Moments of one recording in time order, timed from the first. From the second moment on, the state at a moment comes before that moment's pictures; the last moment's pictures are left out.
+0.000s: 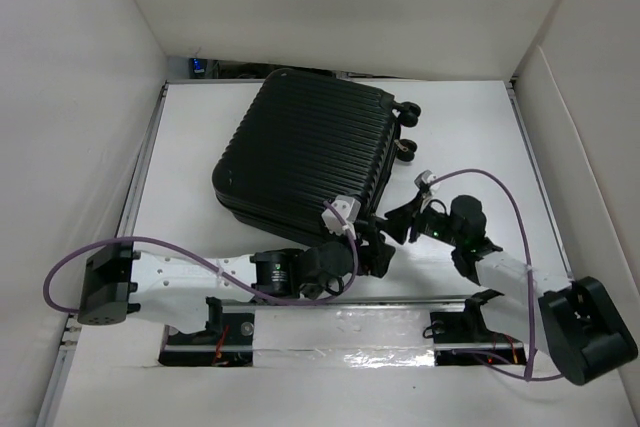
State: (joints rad) left arm -1.46 1.20 0.78 0.03 -0.64 -0.82; right arm 0.36 1.02 0.20 0.61 -0.63 0.24
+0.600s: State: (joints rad) left arm -1.46 1.24 0.81 -0.03 -0.67 -0.87; right arm 0.38 1.22 0.30 0.75 -0.79 0.17
